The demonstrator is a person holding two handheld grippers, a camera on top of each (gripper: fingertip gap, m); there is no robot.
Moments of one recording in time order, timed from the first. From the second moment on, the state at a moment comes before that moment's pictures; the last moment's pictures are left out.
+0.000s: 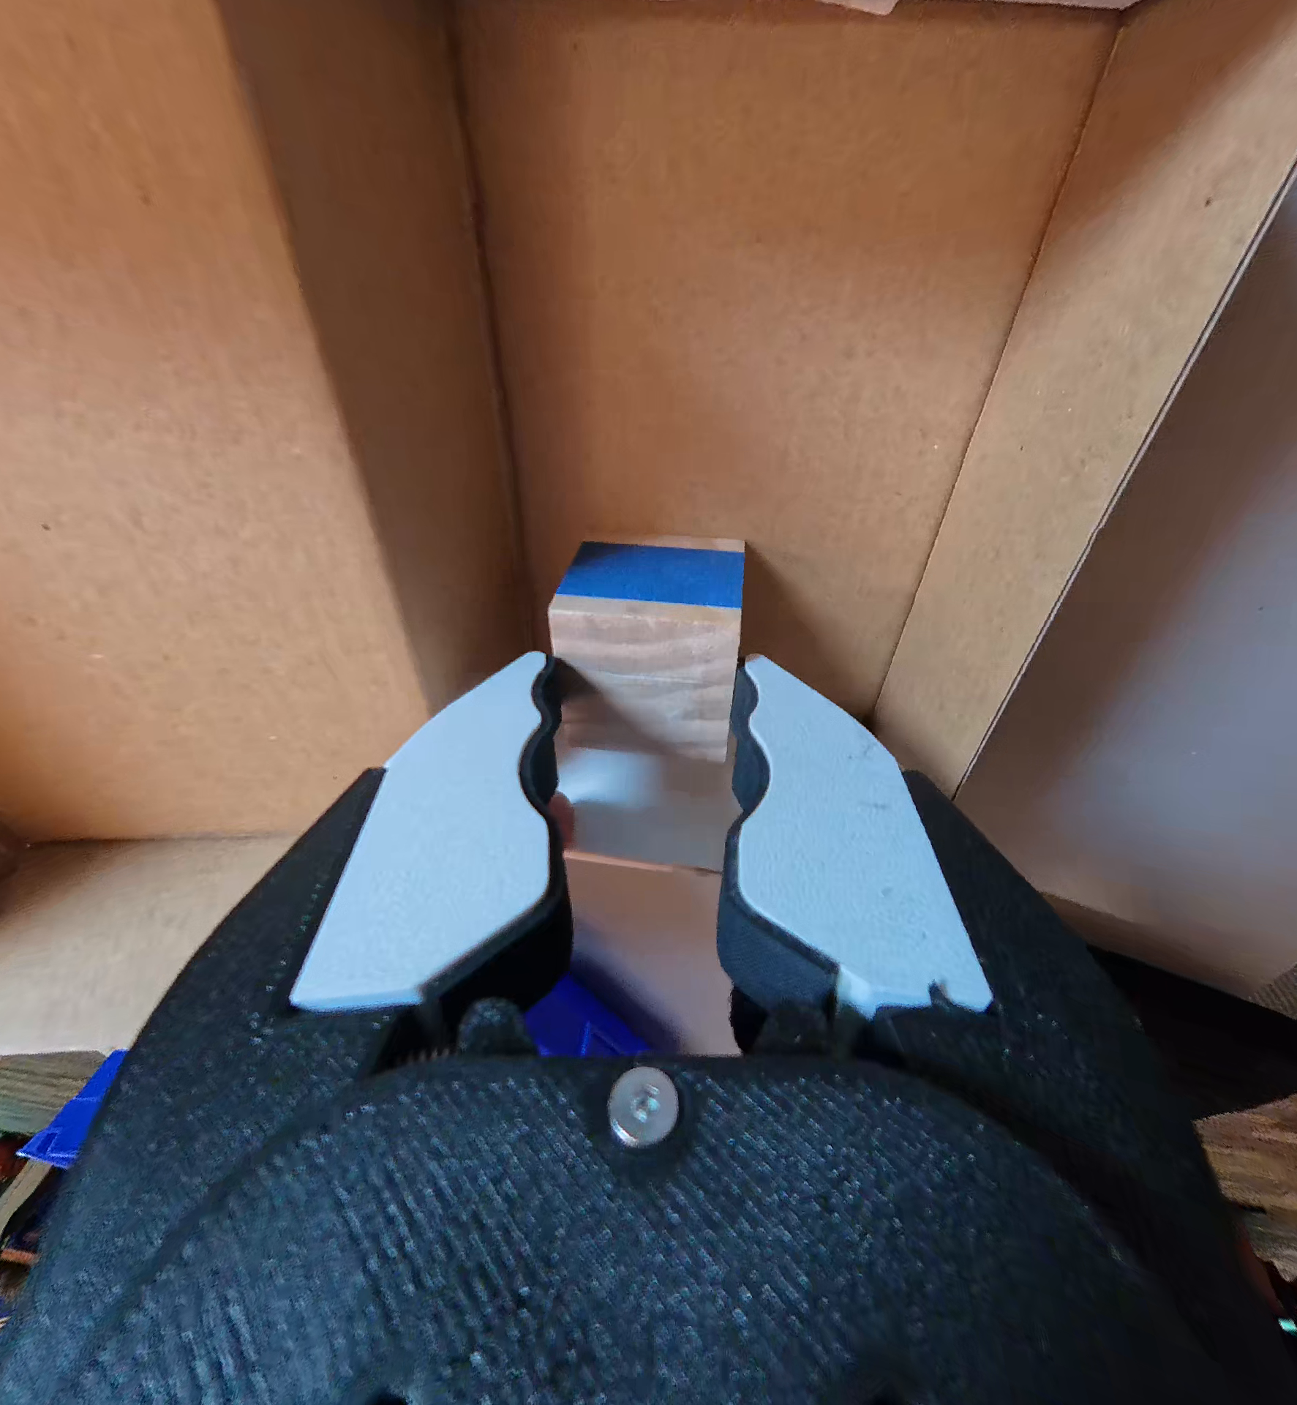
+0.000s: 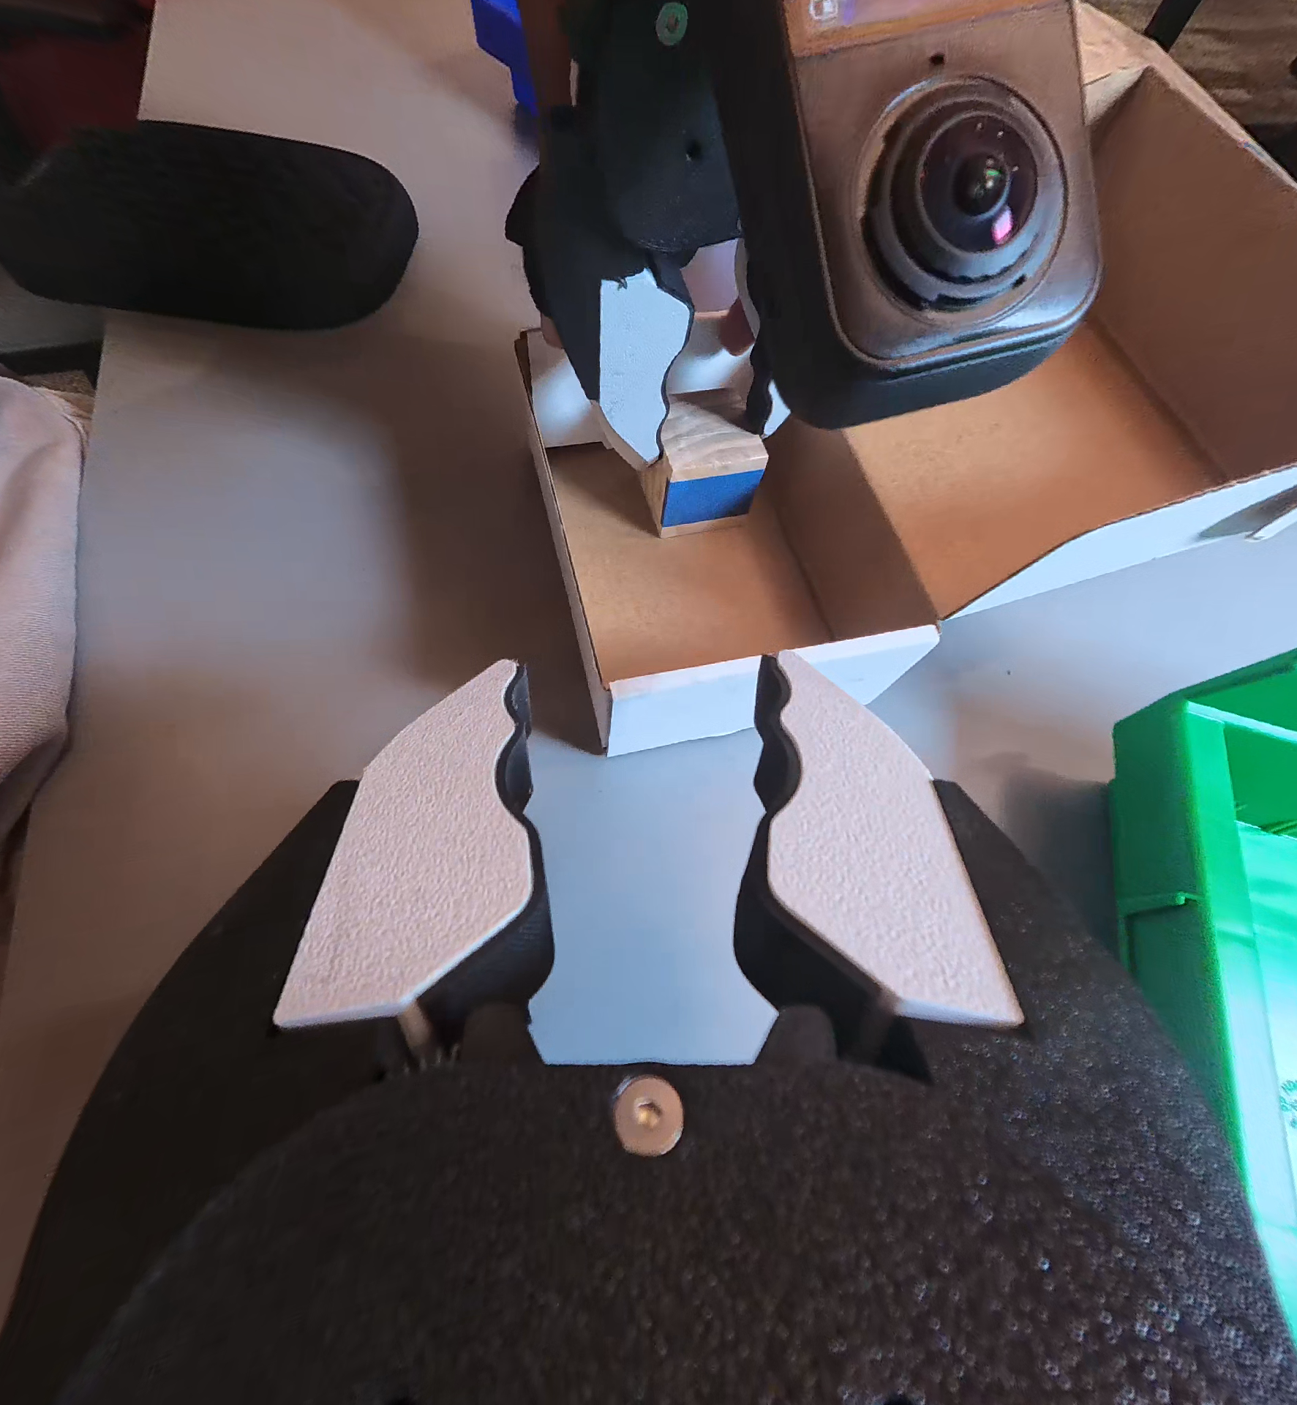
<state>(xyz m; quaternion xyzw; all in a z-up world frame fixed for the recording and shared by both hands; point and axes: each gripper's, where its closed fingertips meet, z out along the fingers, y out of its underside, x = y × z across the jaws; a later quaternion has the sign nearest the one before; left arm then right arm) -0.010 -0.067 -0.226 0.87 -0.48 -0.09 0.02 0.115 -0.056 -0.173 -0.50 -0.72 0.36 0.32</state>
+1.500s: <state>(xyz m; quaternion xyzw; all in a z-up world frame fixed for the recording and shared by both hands) -0.290 -0.147 -0.227 0.98 -0.19 -0.08 -0.01 0.113 -0.057 -0.174 -0.51 -0.71 0.39 0.31</state>
